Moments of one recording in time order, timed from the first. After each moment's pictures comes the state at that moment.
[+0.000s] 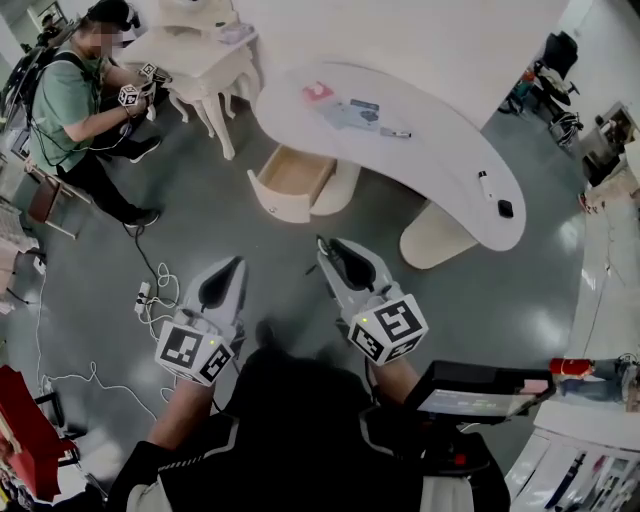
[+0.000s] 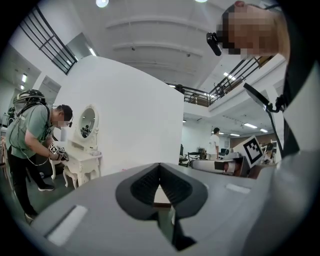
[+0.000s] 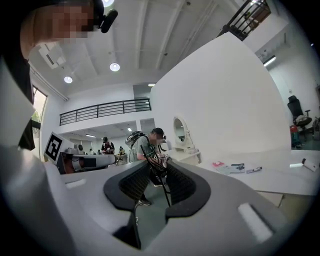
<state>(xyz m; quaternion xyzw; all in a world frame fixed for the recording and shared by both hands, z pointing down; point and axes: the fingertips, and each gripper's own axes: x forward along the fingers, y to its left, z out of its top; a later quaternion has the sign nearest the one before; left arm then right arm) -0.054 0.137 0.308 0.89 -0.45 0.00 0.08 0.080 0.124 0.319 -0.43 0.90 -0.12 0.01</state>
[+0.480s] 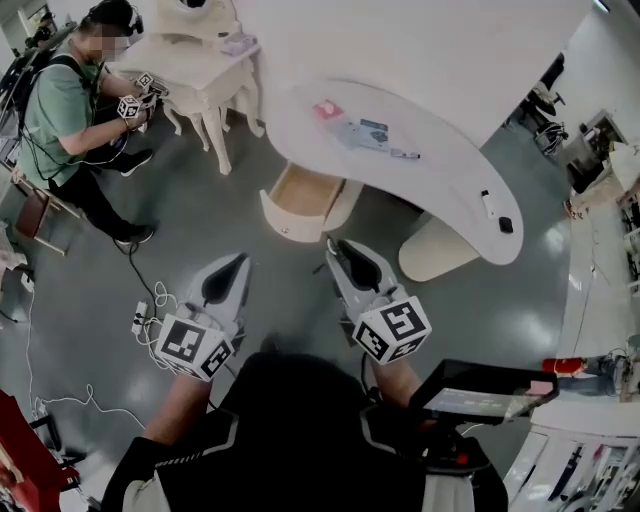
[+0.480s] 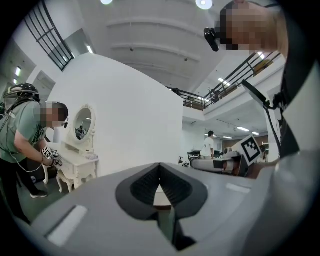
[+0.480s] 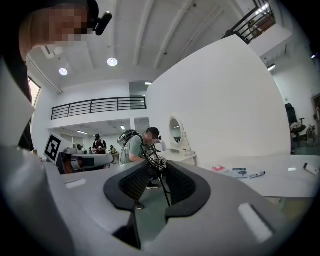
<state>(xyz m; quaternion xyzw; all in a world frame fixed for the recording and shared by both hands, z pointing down) -0.134 0.073 0.303 0.91 -0.41 -0.02 0.07 0.008 0.068 0.310 -0.46 0.88 -0.10 0.00</state>
